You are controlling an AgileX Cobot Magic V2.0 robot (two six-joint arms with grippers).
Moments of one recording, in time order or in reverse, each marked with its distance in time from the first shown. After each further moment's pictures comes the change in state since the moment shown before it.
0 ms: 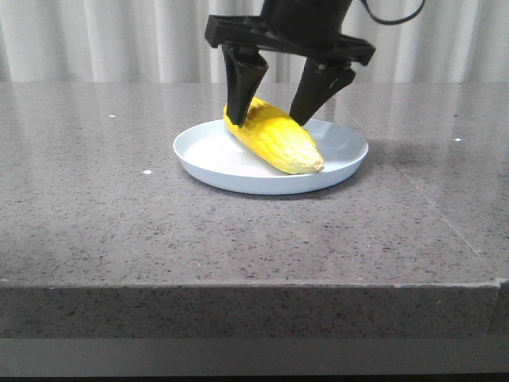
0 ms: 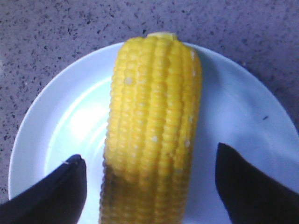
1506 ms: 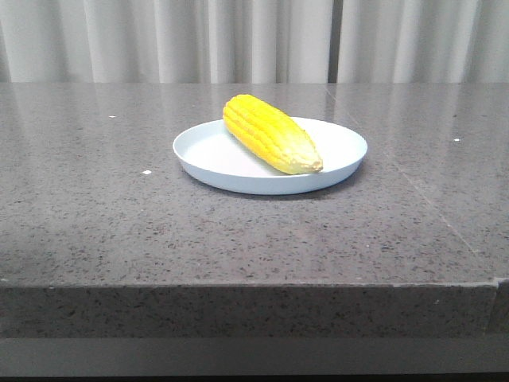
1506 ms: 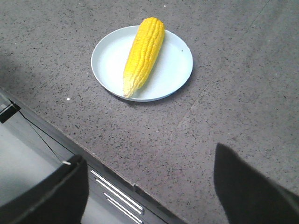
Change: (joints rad) left arm 0.000 0.000 0.000 0.000 -0.020 0.000; right arm 0.000 -1.289 0.718 -0.086 0.062 -0.128
